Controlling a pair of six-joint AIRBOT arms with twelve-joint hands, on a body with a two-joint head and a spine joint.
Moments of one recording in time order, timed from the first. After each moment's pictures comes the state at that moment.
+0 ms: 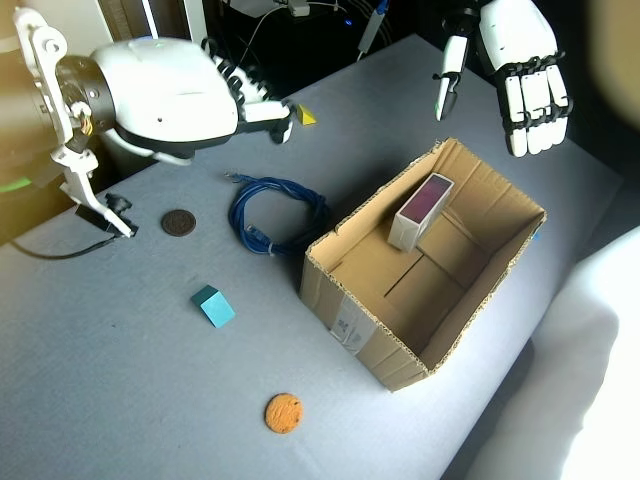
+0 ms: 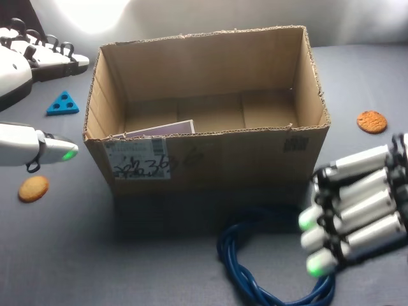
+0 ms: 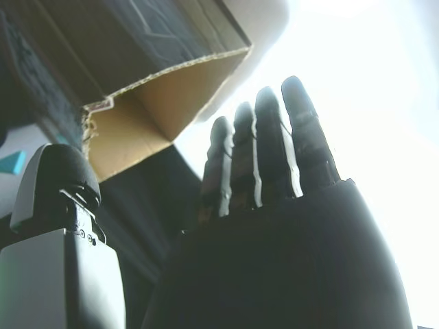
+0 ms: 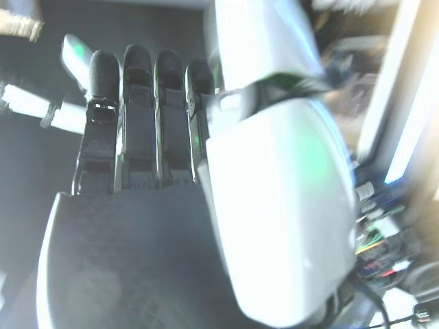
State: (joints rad) left arm 0.34 -0.60 0.84 -0.29 -0.41 1.22; right arm -0.28 -0.69 0.96 -1.28 1.00 0.06
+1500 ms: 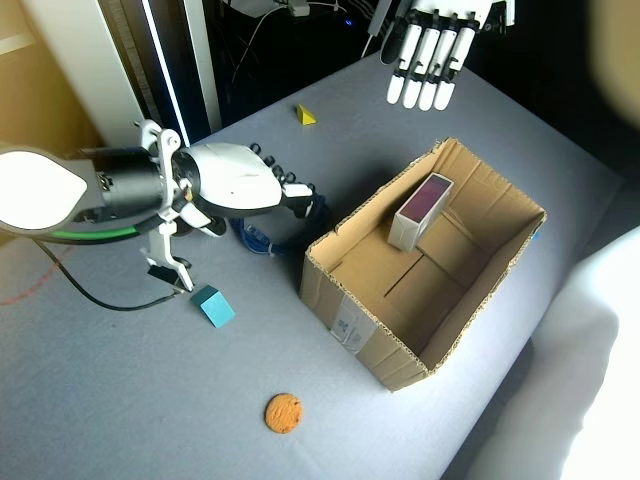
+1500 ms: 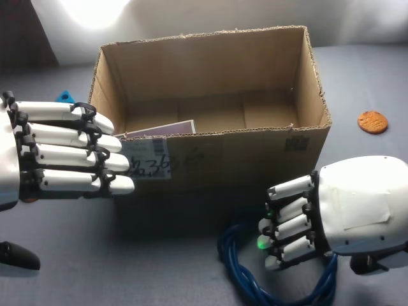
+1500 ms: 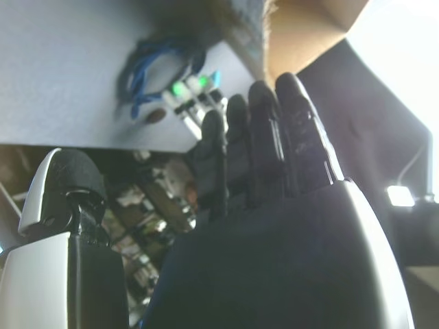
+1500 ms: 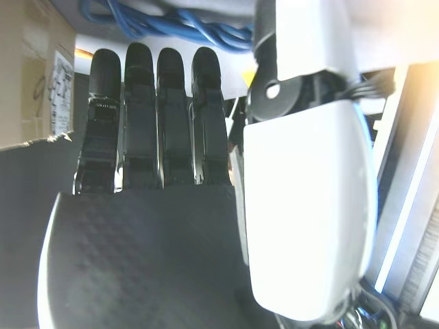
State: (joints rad) left arm 0.41 -0.47 0.88 1.08 -0.87 0.31; right arm -0.41 -1.00 1.09 -1.22 0.72 -0.28
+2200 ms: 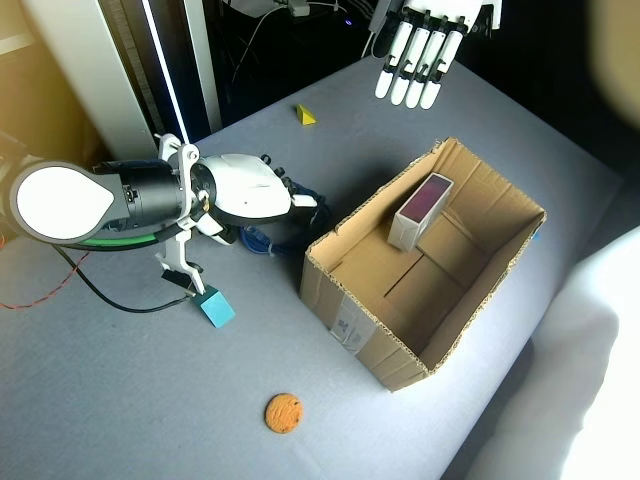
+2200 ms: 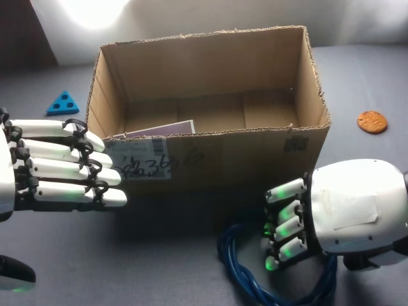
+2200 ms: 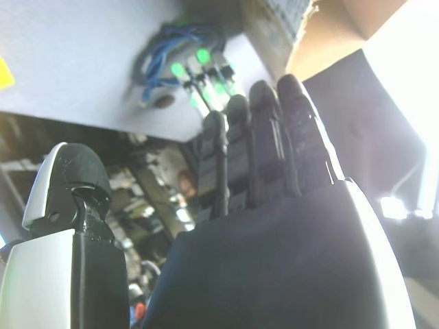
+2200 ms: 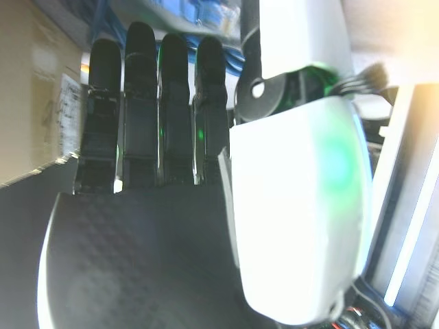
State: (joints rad) left arm 0.50 -0.46 0.88 1.01 -0.87 0.26; right arm -0.44 -1.04 1.12 -1.18 0.70 -0.29
